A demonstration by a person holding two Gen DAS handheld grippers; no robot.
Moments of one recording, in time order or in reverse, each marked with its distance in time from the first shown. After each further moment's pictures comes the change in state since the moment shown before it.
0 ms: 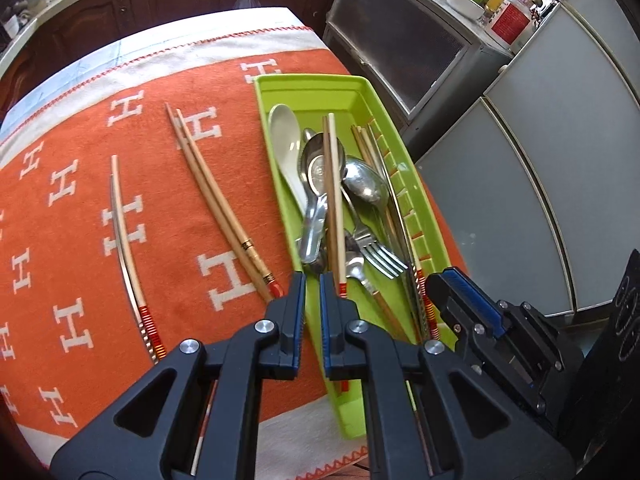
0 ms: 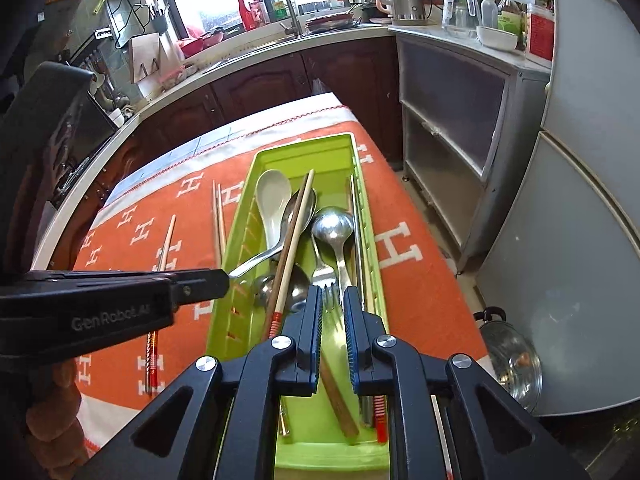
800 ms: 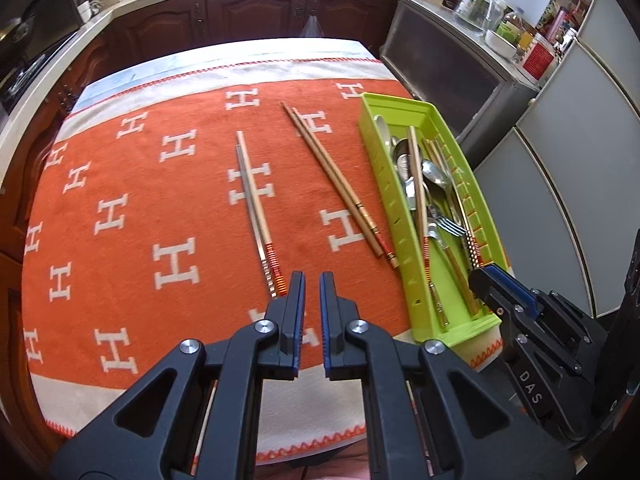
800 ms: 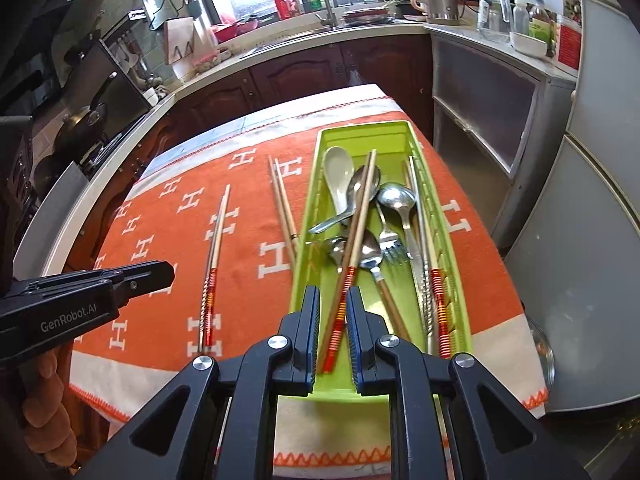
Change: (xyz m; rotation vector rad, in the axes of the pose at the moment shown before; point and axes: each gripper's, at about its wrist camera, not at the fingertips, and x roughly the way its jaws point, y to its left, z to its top) left arm -0.082 0.070 -0.073 -0.101 -0.126 0.122; right arm -0.042 0.054 -0.029 -0.080 0.027 0.082
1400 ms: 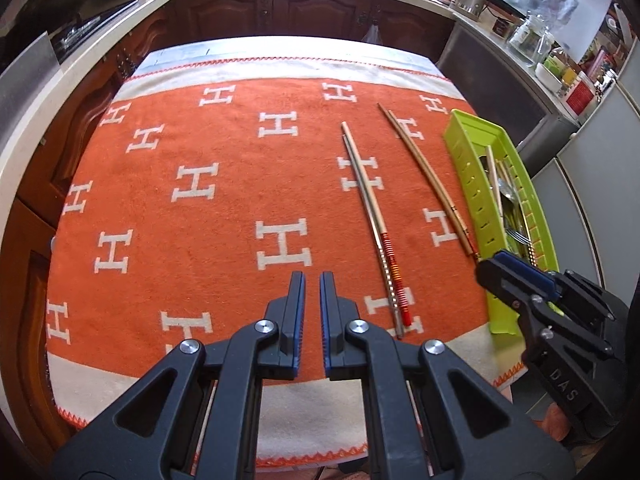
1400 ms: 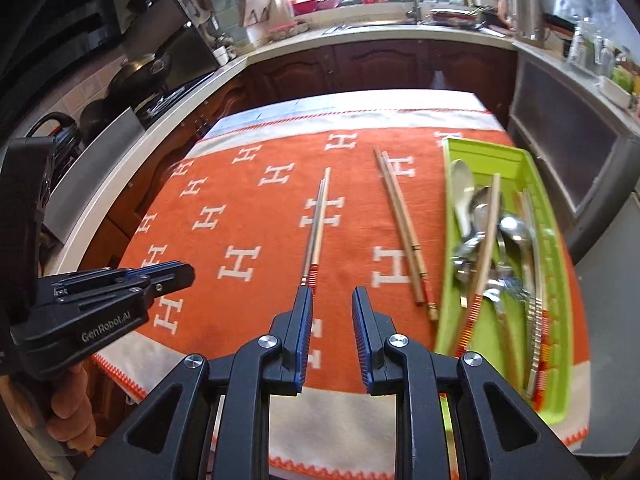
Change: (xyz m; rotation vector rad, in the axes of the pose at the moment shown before) left arm -0.002 0.099 -0.021 -0.129 -0.016 0.070; right arm 0.023 0.105 0.017 -0.202 0.078 0.154
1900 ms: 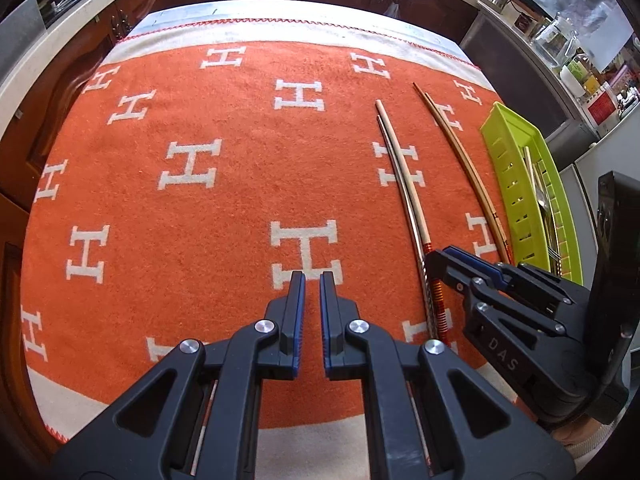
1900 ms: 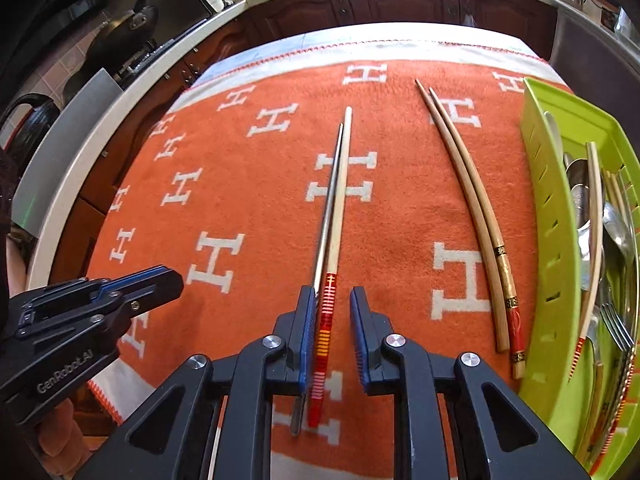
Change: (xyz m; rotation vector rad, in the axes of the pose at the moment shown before) left arm 0.060 0.025 0.017 -0.051 0.090 -0.016; right arm 0.133 0.000 0.027 0.011 0.196 0.042
